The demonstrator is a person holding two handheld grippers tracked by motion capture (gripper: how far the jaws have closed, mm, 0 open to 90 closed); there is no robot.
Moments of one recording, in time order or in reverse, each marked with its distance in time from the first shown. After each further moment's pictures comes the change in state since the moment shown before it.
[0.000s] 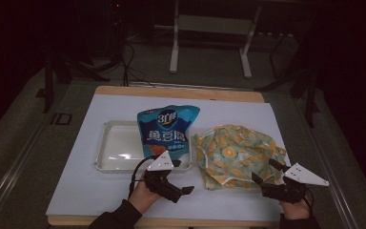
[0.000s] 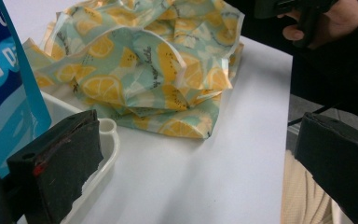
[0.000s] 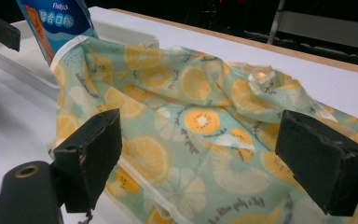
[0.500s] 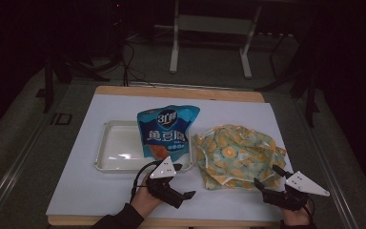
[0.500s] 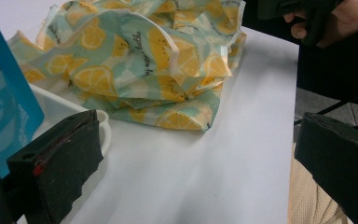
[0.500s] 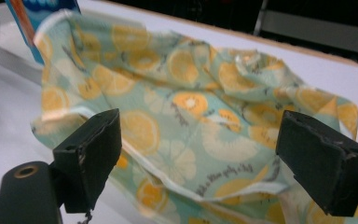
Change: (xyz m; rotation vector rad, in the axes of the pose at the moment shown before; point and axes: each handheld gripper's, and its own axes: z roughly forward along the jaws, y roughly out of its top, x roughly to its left) left arm -0.010 -0.011 0.009 0.001 0.030 0.035; right arm 0.005 -0.020 -0.008 -0.004 -0.066 -0.018
